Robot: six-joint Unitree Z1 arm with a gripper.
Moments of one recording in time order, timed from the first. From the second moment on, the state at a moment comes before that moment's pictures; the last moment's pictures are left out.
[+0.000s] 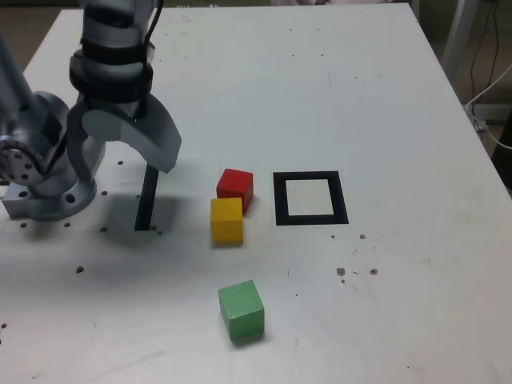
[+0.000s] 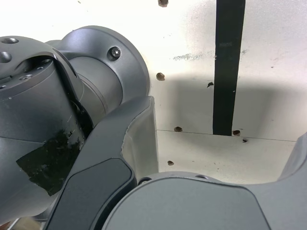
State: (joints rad) arm -0.05 1.47 -0.82 1.21 -0.04 0.01
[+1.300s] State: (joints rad) arm -0.18 1.62 -1.06 1.24 -0.03 -0.06
